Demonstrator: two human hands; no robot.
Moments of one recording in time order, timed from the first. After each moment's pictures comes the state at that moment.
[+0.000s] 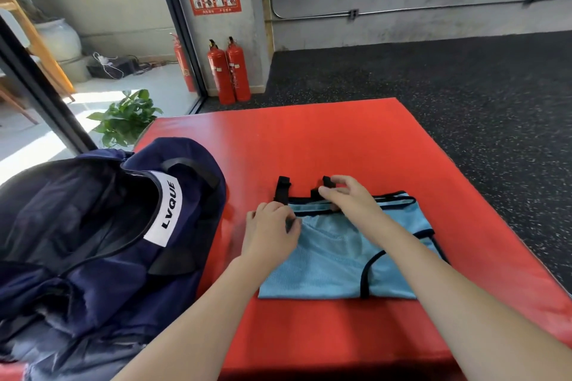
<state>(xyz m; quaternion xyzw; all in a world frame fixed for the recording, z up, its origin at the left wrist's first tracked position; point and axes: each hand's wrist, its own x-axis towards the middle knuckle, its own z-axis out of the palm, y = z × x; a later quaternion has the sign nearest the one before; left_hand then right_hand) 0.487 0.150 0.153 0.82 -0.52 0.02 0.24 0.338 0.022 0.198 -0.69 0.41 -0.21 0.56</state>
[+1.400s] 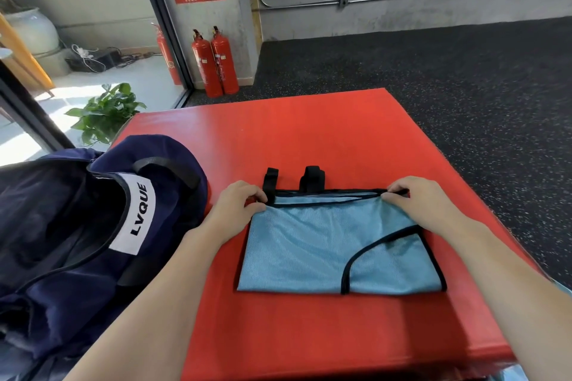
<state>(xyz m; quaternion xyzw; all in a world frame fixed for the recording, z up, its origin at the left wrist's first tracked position) 0.564 0.125 0.159 0.77 -0.56 -0.13 0.28 0.228 -0.081 0.162 -0.84 0.46 -0.15 0.25</state>
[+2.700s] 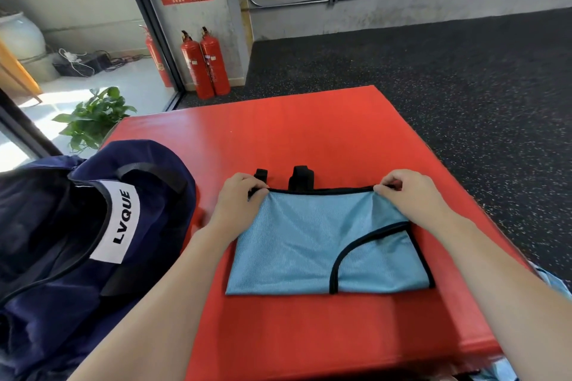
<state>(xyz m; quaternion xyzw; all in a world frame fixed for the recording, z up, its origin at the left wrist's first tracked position) 0.542 0.094 0.156 0.79 -0.53 -0.06 0.30 0.227 -0.077 0.169 -0.80 0.48 -0.21 0.28</state>
